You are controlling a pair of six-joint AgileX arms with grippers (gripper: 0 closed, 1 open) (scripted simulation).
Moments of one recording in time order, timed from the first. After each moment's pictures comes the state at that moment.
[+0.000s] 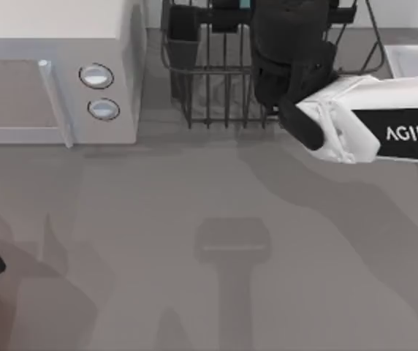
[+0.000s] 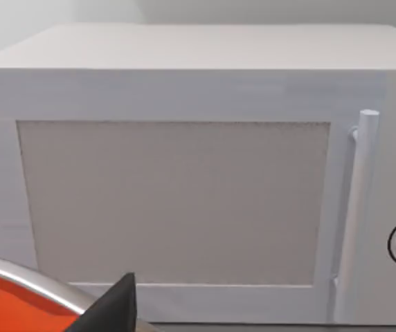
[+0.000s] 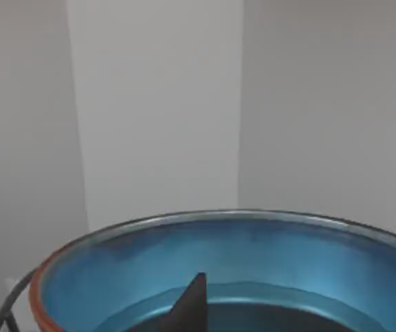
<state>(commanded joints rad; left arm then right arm) 0.00 0.00 0.00 0.00 0.00 0.00 0.63 2.04 1.33 0.70 0.67 0.02</state>
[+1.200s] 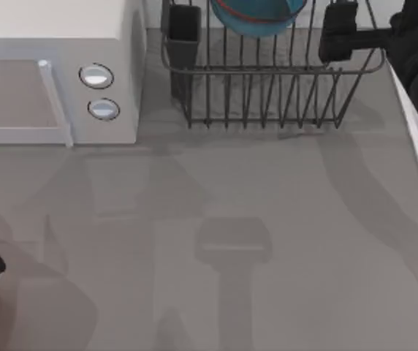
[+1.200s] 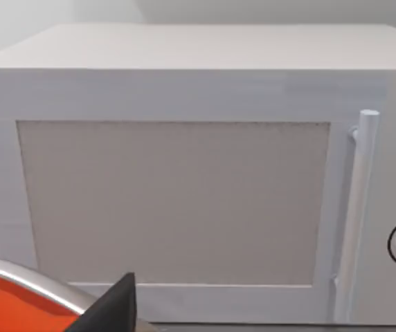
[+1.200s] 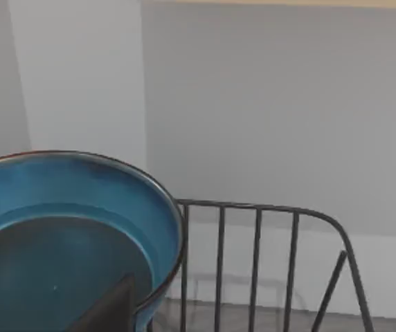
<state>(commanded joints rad) 0.00 0.00 0.00 0.00 0.00 0.00 0.44 1.49 0.85 0.56 0.35 0.03</state>
